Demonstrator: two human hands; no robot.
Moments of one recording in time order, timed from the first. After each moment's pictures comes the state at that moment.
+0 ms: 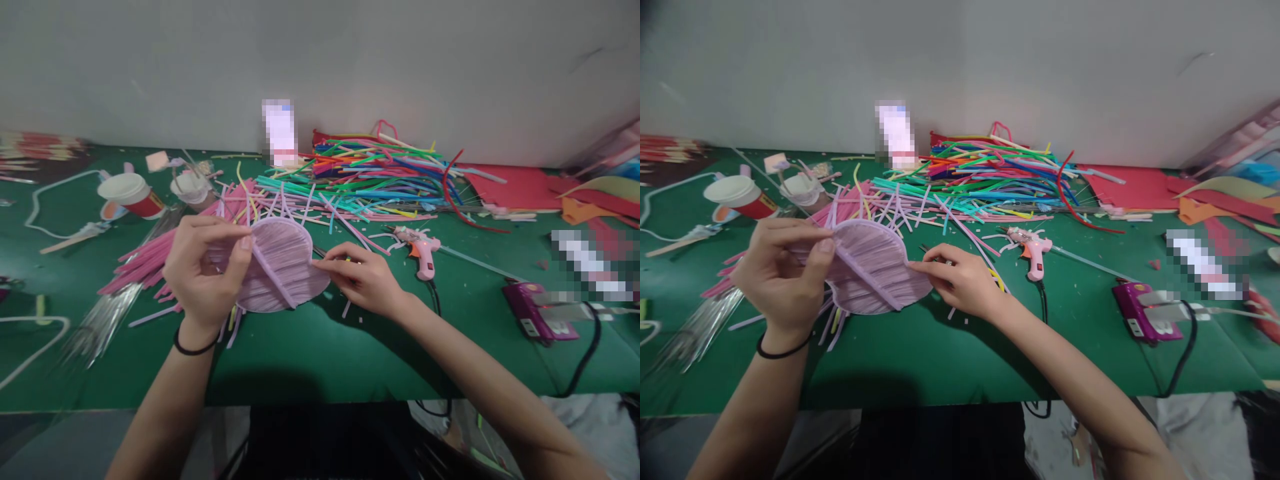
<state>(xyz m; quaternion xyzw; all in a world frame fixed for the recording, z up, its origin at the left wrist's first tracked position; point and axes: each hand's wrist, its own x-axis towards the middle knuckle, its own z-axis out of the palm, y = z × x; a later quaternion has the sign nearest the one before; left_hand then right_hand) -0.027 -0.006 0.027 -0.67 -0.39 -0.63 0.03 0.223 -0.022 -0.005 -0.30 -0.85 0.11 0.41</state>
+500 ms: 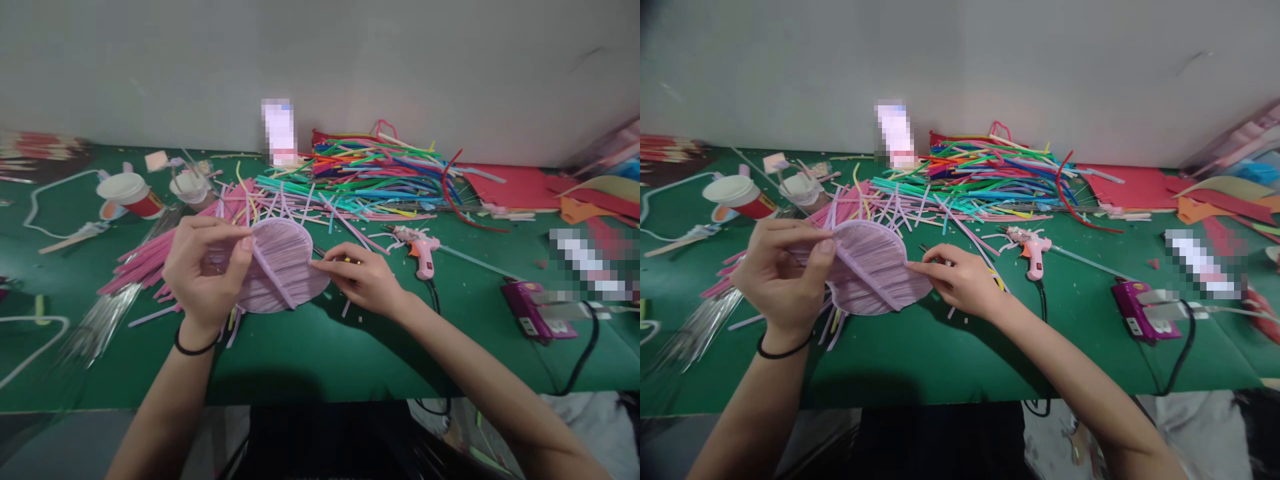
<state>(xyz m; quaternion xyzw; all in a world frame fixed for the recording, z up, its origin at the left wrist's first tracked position) -0.026 -0.009 0.028 -0.67 -0.40 -0.62 0.03 0.222 -0.022 -0.006 -0.30 -0.86 0.08 0.41</state>
